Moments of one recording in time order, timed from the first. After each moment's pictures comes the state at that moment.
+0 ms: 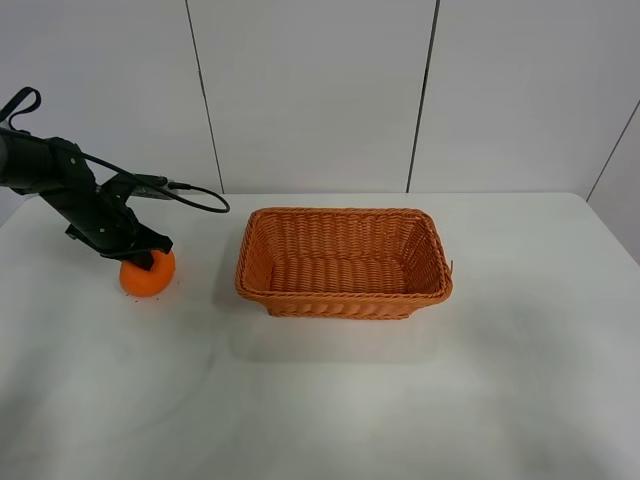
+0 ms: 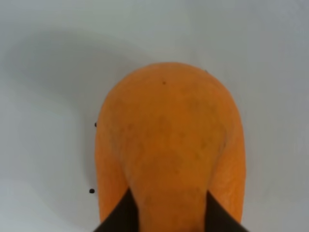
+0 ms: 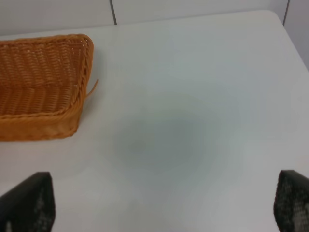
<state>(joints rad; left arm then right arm) -0.01 2.07 -1.30 -0.11 0.48 0.33 0.02 0.01 -0.50 0.01 1.02 0.06</state>
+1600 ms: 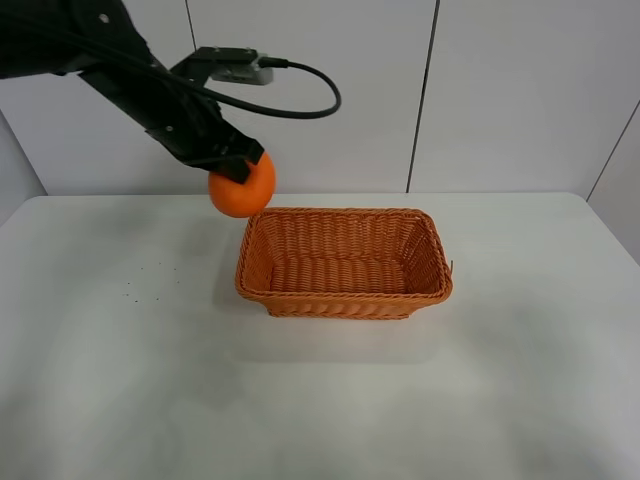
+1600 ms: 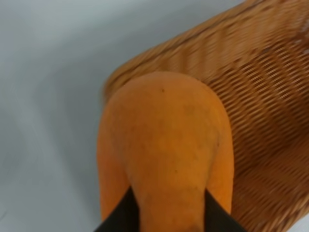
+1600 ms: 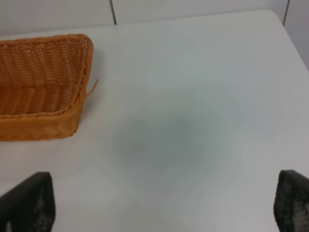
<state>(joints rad) -0.36 1.82 -1.53 -0.21 0.70 0.29 0.02 0.01 -0.50 0.01 1.02 0.06</state>
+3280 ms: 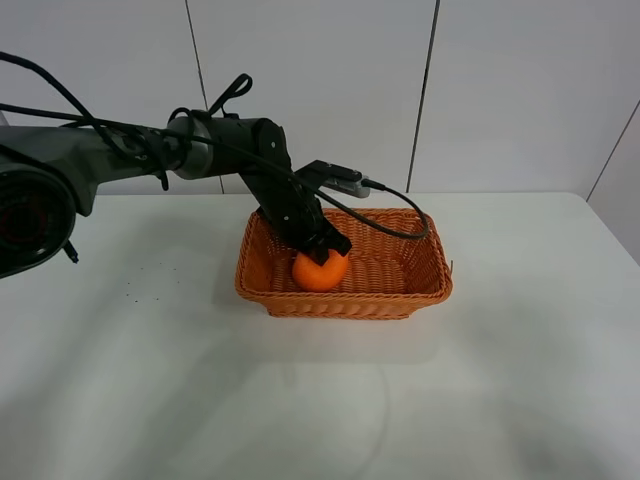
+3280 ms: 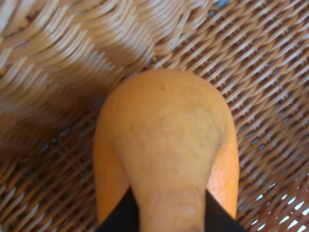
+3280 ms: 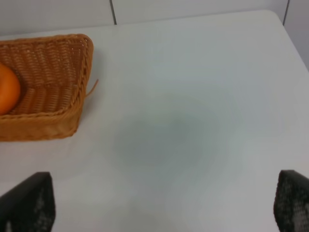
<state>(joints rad) -0.54 2.31 -1.82 -0.20 0.71 0.28 0.02 0.01 -0.50 0.01 1.02 0.06</state>
